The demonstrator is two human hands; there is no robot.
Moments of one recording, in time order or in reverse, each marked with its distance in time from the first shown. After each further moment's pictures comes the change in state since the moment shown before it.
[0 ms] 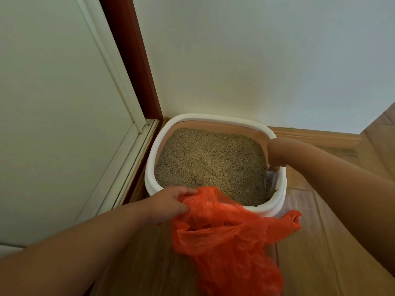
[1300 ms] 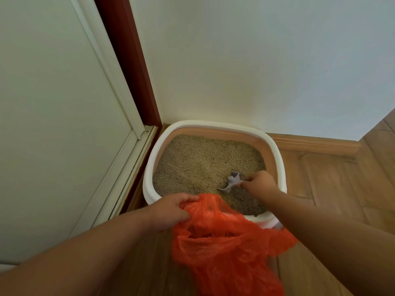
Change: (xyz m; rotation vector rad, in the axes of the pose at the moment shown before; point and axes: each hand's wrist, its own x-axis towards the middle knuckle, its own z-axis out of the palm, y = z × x) left_hand 0.019 -0.006 0.000 0.017 0.010 0.031; right_hand 0.037 -0.060 0.100 1.187 0.326 -0.040
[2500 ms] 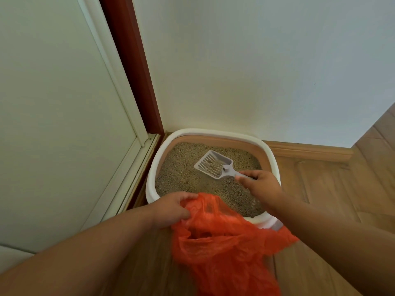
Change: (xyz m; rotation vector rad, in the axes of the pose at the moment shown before) left_hand -0.019 0.022 -0.004 0.065 0.003 -0.018; right_hand -0.058 -0.027 -0.034 0.572 0.001 -0.142
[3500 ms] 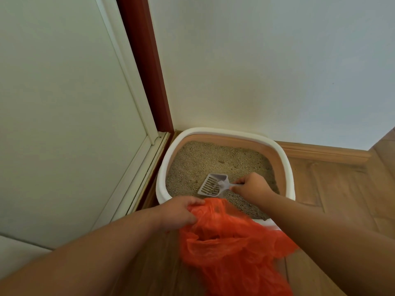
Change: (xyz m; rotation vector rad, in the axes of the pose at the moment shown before) left_hand -0.003 -0.013 -0.005 0.018 -0.021 -0.022; right_hand 0.030 0.003 0.049 -0.565 -0.145 0.027
